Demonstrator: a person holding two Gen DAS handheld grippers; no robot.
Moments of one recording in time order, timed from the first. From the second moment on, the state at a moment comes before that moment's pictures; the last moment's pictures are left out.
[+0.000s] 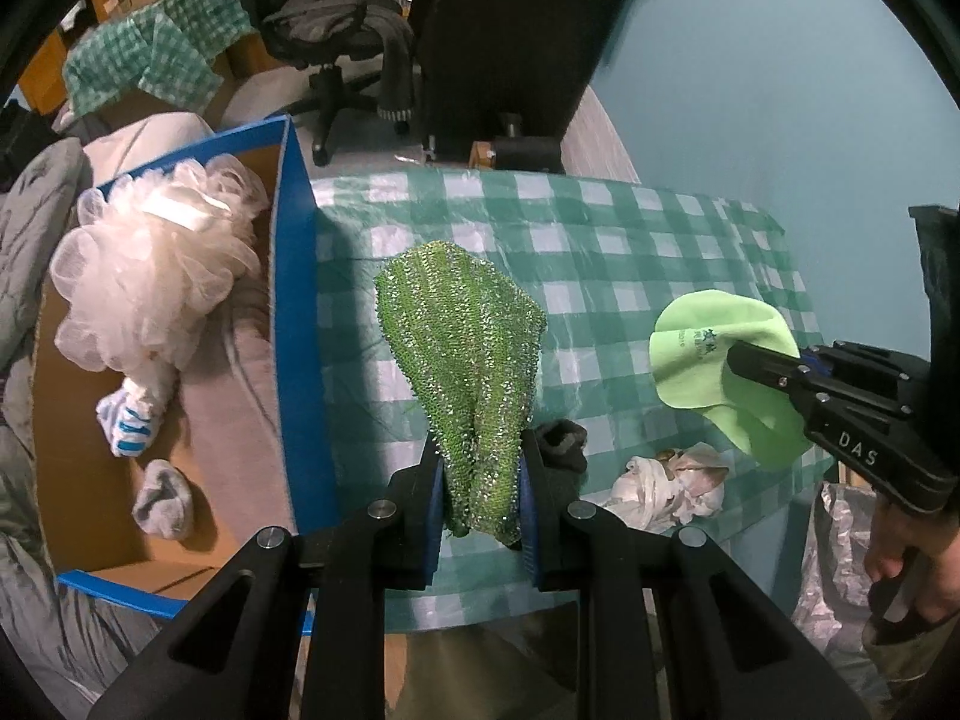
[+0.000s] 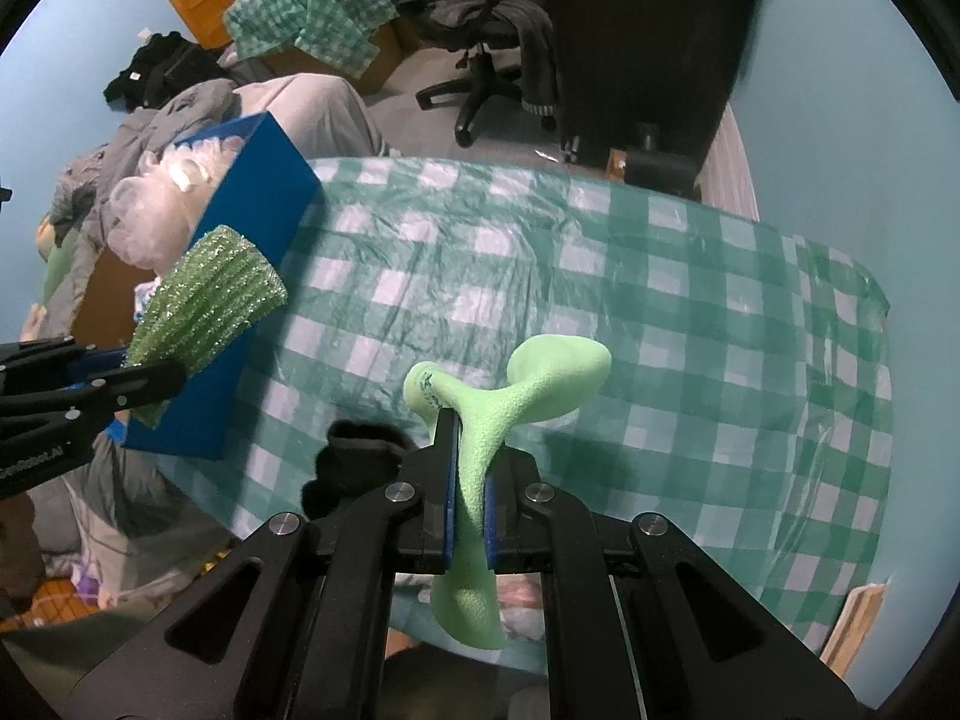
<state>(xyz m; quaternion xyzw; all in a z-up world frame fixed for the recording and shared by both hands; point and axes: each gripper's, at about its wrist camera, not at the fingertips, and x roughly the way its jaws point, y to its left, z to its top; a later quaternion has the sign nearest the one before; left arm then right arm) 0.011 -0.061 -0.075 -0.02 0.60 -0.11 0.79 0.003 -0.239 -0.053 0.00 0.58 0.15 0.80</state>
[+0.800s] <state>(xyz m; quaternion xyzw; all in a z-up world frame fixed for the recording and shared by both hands) -0.005 -0.009 -0.050 -0.06 0.58 -0.08 0.81 0.006 -0.176 -0.006 -0.02 0.55 0.21 0.81</state>
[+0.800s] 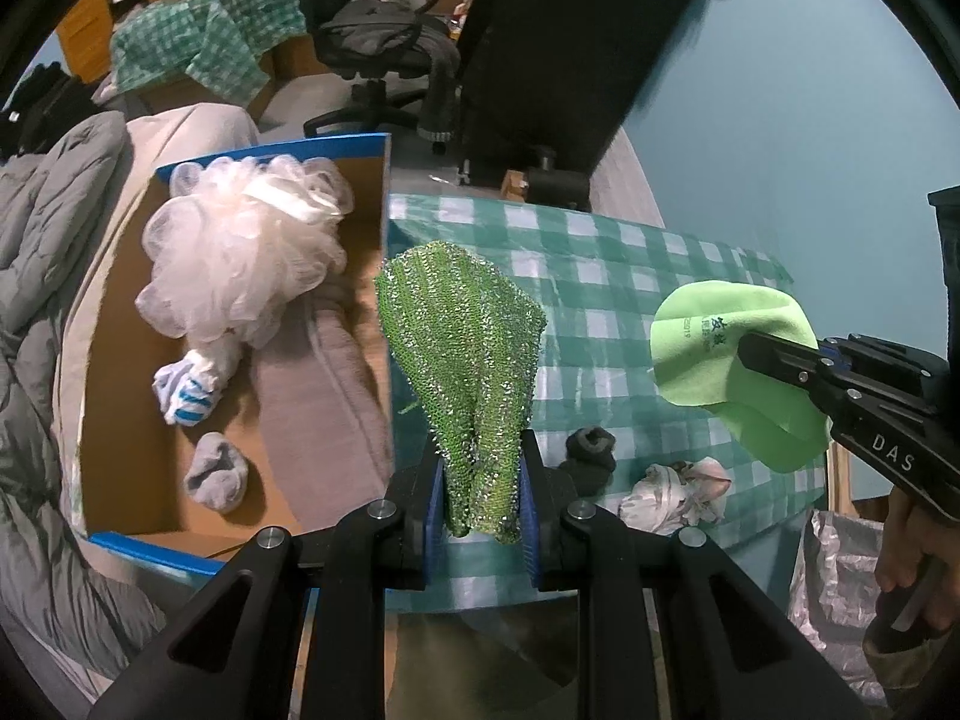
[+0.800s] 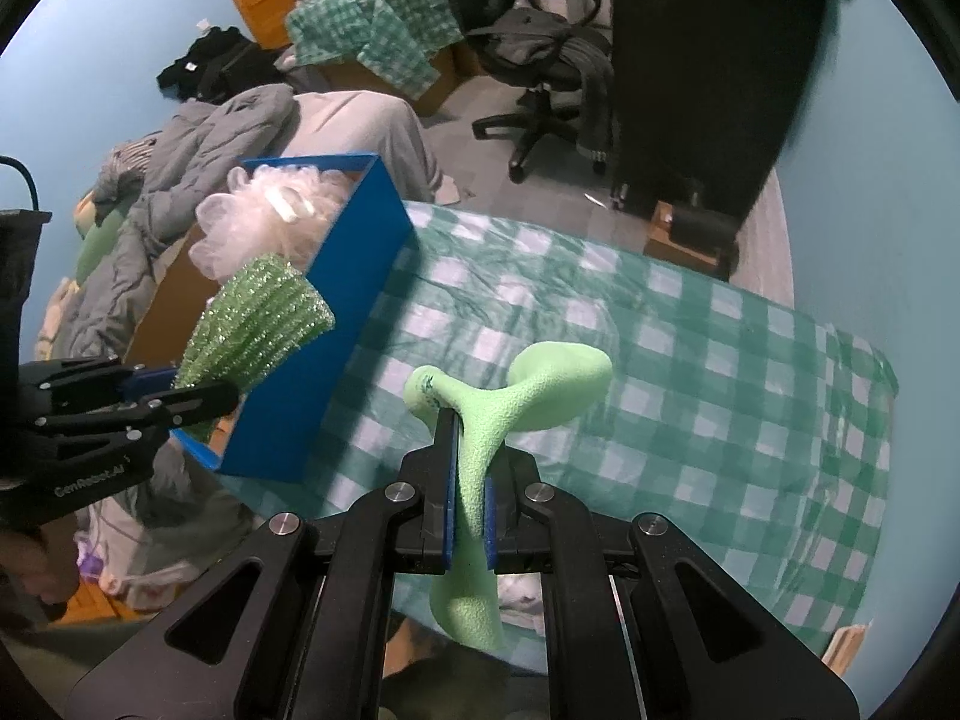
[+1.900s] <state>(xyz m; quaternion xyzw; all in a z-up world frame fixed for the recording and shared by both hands) -0.015 0.114 -0.051 -0.10 0.57 0.01 0.82 0.034 -0.019 0.014 -0.06 0.52 0.31 0.80</state>
